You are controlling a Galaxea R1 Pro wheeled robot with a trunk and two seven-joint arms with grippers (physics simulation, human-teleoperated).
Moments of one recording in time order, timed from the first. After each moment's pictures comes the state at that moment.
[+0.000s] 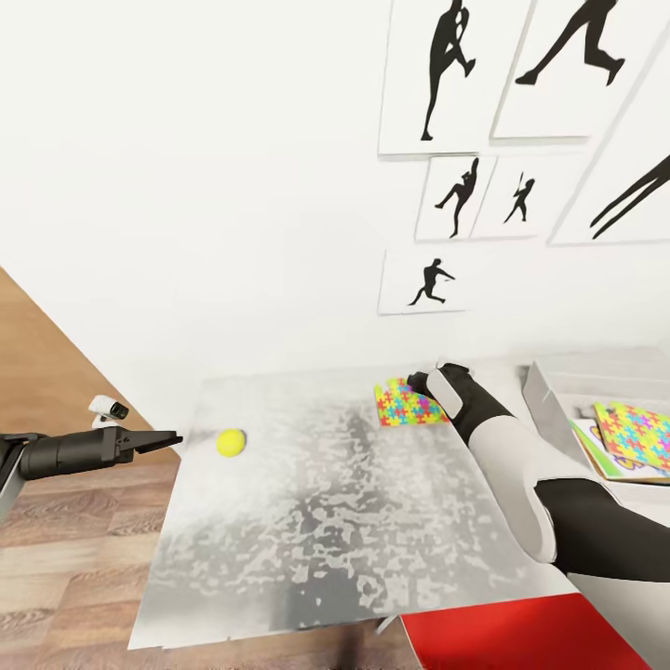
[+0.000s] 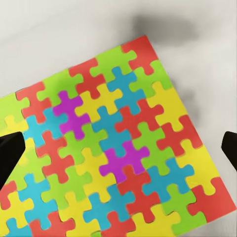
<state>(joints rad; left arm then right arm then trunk) -0.63 0.51 0.17 -1.14 0.20 1.02 -1.57 -1.21 0.05 0.05 -0.38 -0.43 0.47 -0.40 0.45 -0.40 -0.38</state>
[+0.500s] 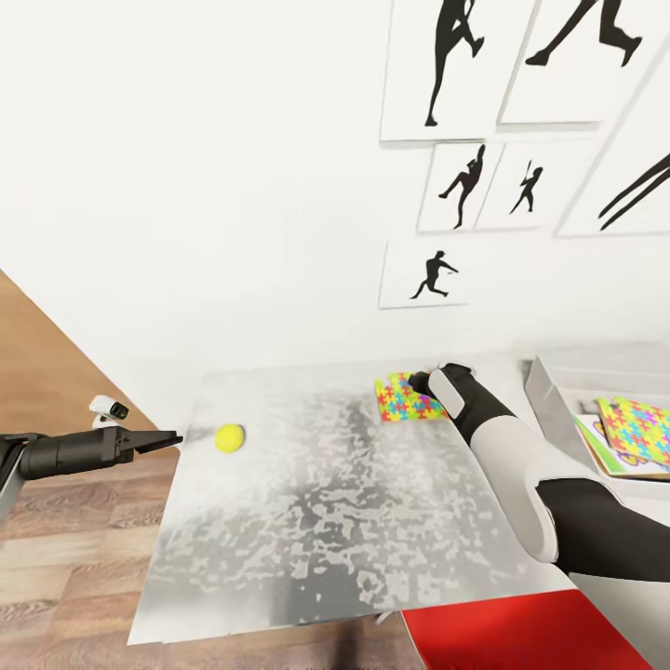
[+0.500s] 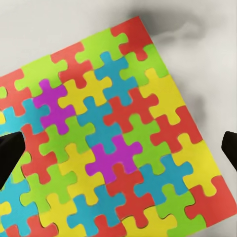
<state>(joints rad) -0.63 0.51 0.17 -1.14 0.20 1.02 -1.57 -1.21 0.04 0.05 -0.38 -0.43 0.47 -0.40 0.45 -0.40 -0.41</state>
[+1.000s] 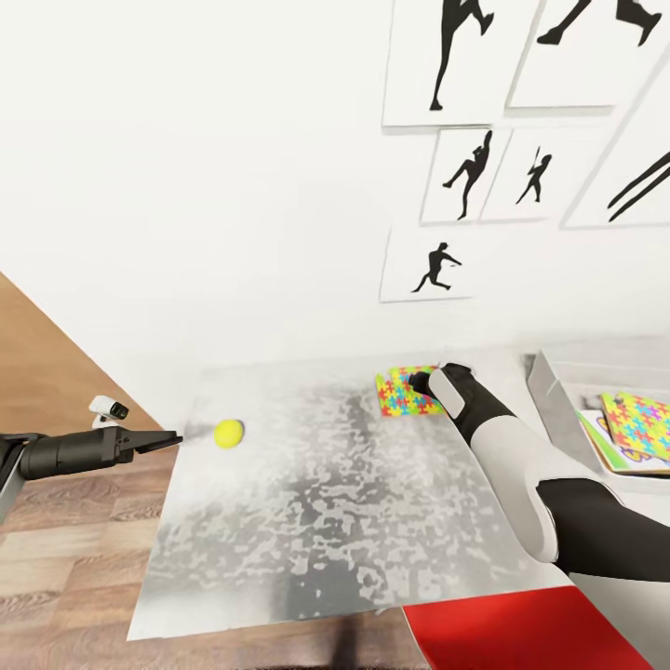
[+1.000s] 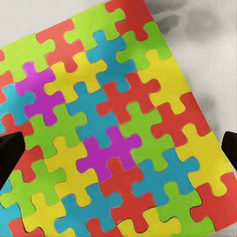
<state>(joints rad) -0.63 0.51 0.17 -1.14 0.20 1.02 -1.57 -1.21 0.04 0.05 -0.38 -0.43 0.47 -0.40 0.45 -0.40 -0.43</state>
